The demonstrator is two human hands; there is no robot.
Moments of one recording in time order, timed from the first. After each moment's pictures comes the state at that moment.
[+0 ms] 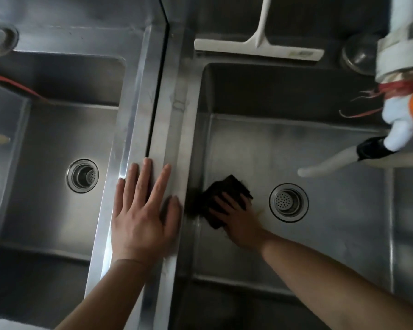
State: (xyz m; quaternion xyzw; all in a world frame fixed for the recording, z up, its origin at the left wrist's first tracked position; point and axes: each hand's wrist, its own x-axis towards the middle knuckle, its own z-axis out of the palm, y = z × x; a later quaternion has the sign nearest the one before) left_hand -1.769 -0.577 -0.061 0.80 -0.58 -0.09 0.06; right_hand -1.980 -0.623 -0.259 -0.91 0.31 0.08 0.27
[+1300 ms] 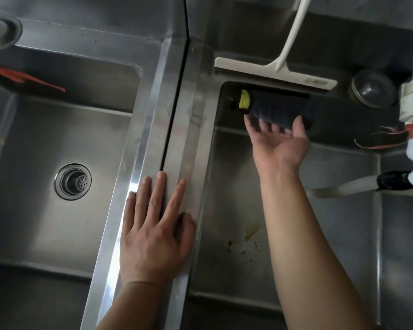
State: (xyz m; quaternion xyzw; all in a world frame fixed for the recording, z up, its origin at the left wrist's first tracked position) left_hand -1.763 -0.579 -0.071 0.80 -0.59 -0.06 0.11; right_hand -1.912 -0.803 -0.092 0.09 0.31 -0.60 0.73
